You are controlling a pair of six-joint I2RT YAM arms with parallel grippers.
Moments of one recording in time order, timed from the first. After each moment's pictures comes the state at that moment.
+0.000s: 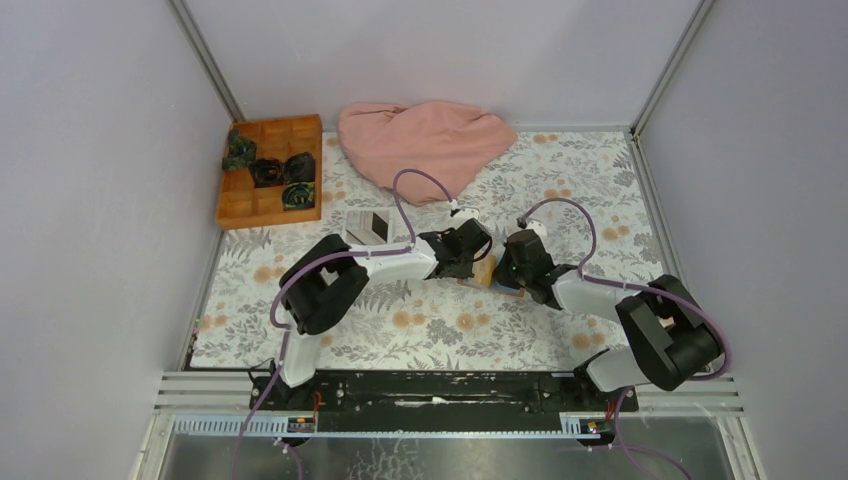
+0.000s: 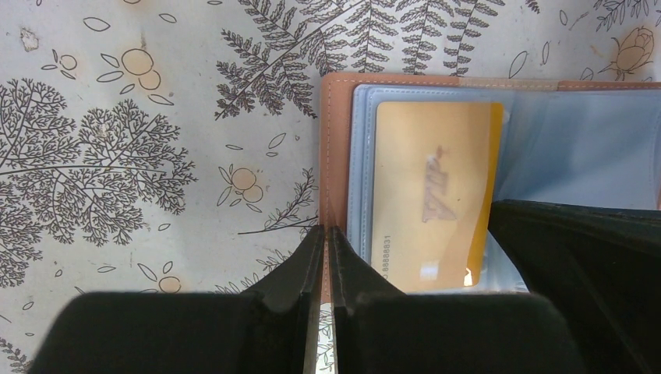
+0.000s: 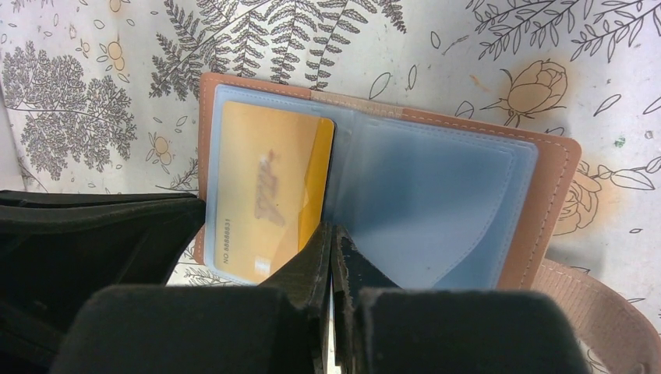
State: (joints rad) left arm -0.92 2.00 1.31 -0.31 -0.26 -0.66; right arm 0.54 1.43 0.52 0.10 0.10 0.72
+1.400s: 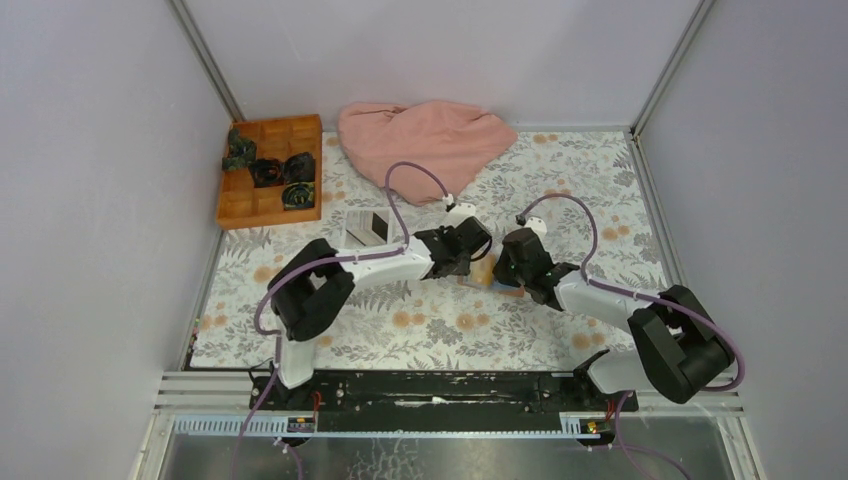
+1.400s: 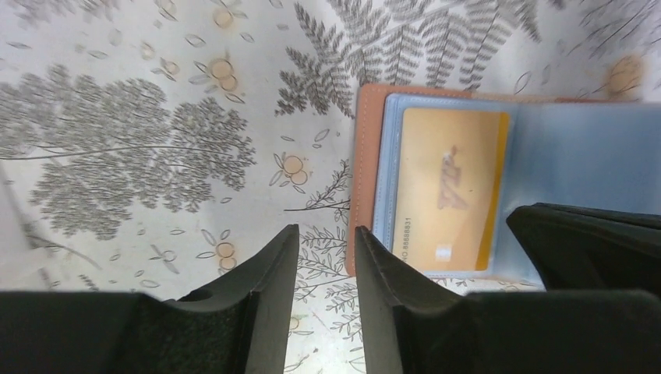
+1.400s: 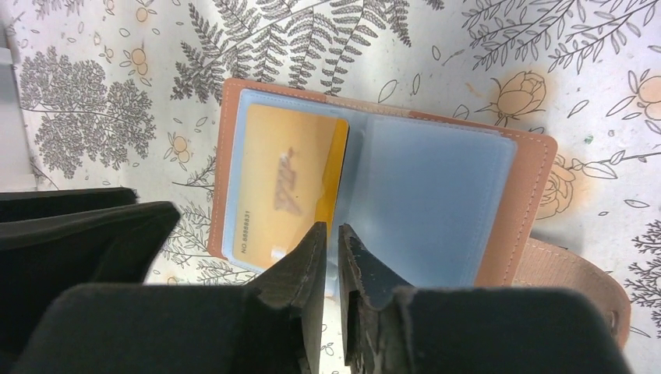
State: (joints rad) left arm -0.93 1.94 1.31 -0.39 -0.38 -0.66; right arm 0.58 1.37 0.55 0.01 0.18 0.70
